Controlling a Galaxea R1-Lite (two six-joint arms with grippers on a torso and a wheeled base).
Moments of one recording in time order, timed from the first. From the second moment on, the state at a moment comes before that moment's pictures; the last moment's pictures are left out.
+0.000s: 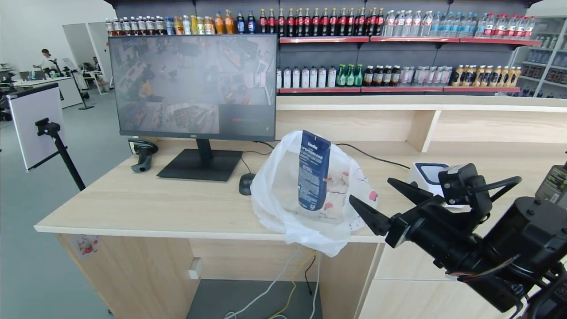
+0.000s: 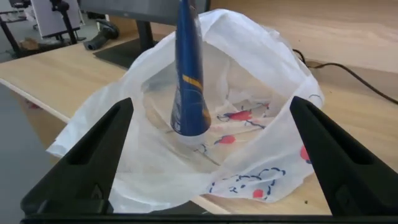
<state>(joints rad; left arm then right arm) 0.00 0.00 0.00 0.00 0.00 0.01 0.54 1.76 -0.29 -1.57 -0.02 0.01</state>
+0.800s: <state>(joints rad) 0.00 0.00 0.00 0.00 0.00 0.01 0.51 1.73 -0.29 -1.57 -0.02 -0.01</state>
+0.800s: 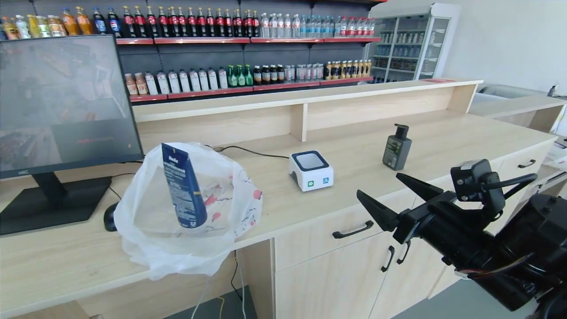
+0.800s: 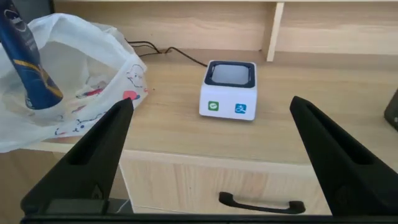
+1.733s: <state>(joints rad) 0.00 0.00 0.00 0.00 0.00 0.01 0.51 1.77 -0.31 -1.57 -0.02 -0.01</state>
